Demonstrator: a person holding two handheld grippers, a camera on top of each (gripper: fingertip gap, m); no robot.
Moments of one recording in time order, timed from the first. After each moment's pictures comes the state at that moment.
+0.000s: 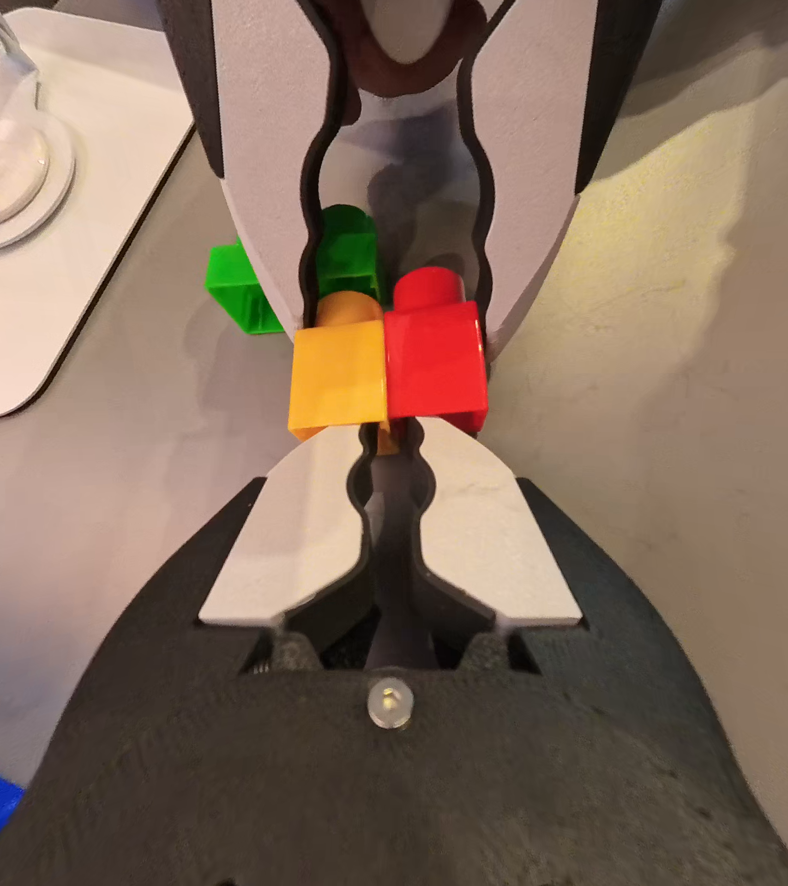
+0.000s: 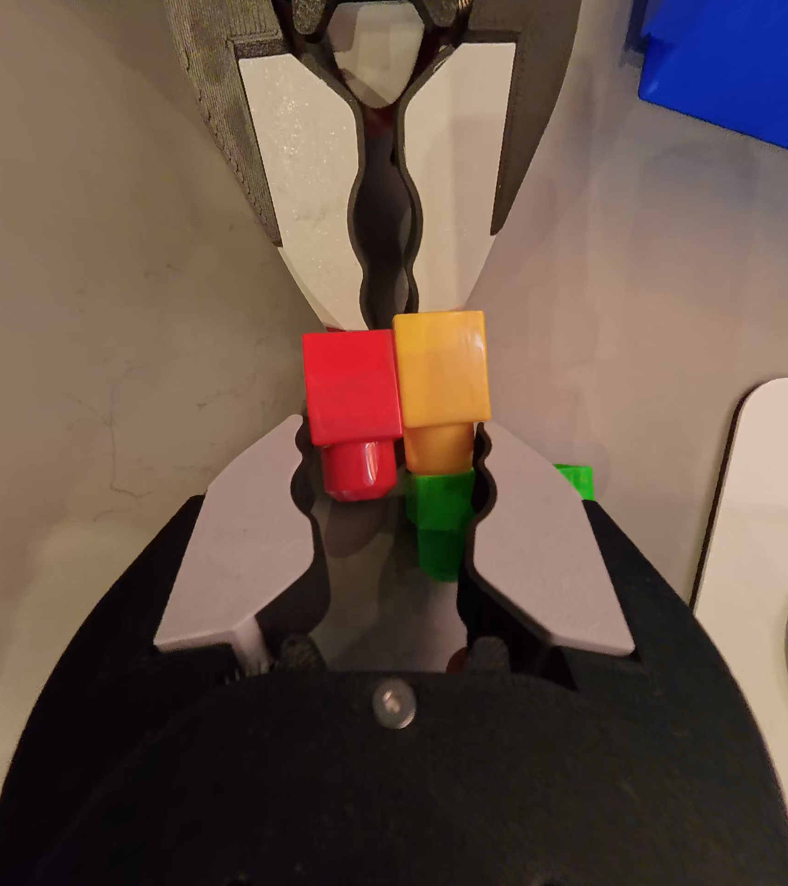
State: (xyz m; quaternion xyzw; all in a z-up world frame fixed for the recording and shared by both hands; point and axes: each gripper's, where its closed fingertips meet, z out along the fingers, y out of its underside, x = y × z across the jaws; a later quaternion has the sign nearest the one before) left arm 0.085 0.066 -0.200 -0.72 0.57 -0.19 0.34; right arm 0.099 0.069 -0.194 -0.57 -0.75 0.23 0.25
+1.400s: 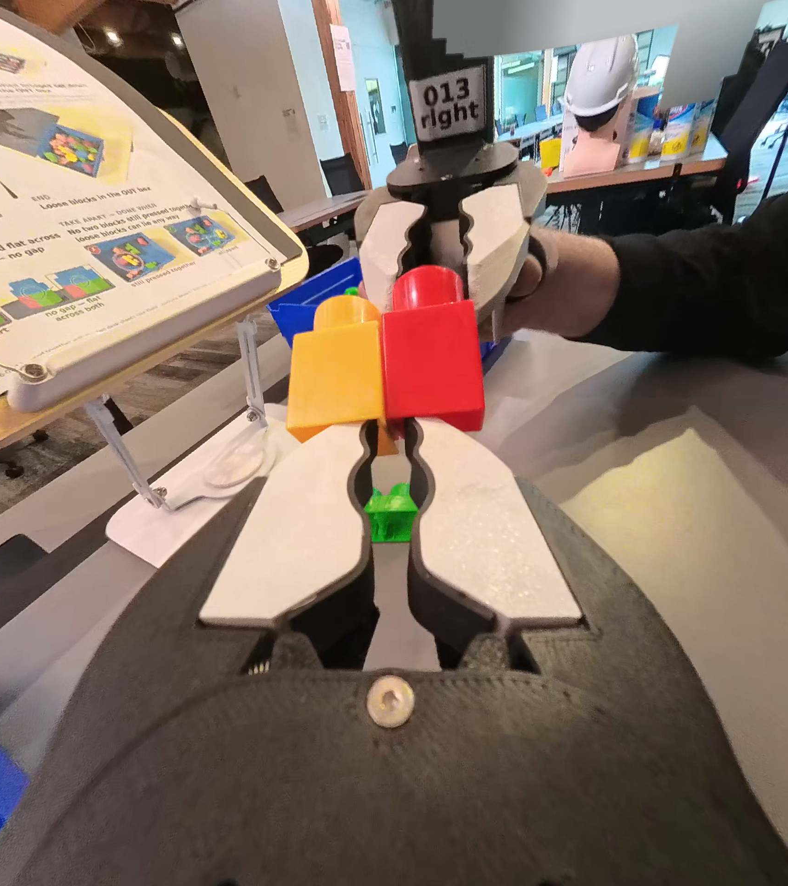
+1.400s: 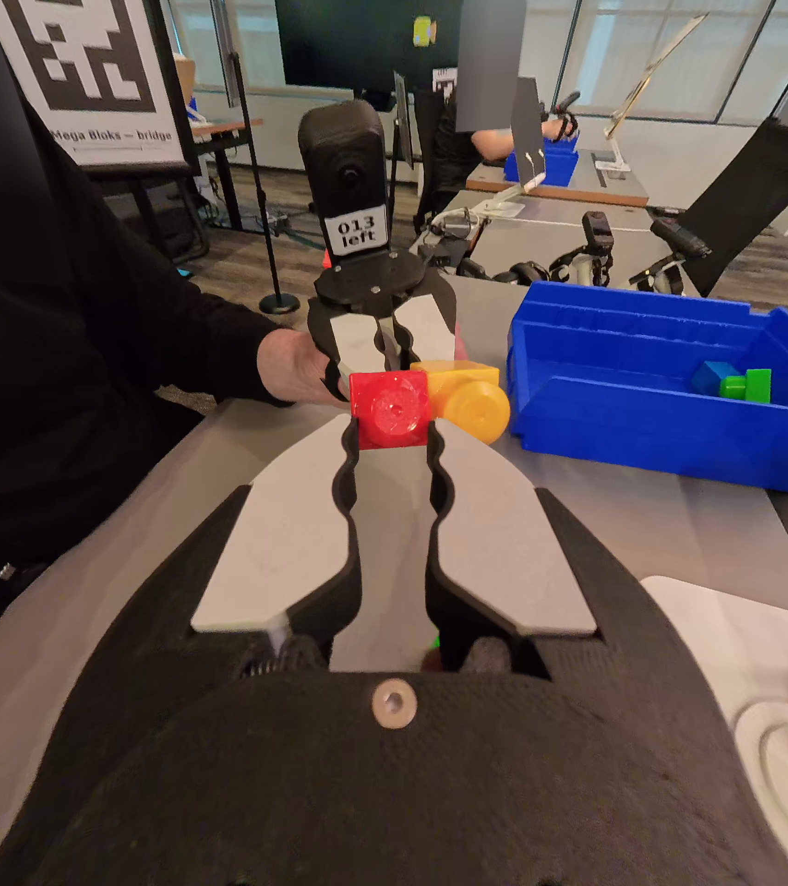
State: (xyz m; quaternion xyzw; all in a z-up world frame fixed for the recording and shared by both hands) left arm 0.077 0.055 -0.048 -0.58 0.46 -0.32 0.60; right arm 0.096 0.044 -0.021 -0.48 -0.60 0.48 0.41
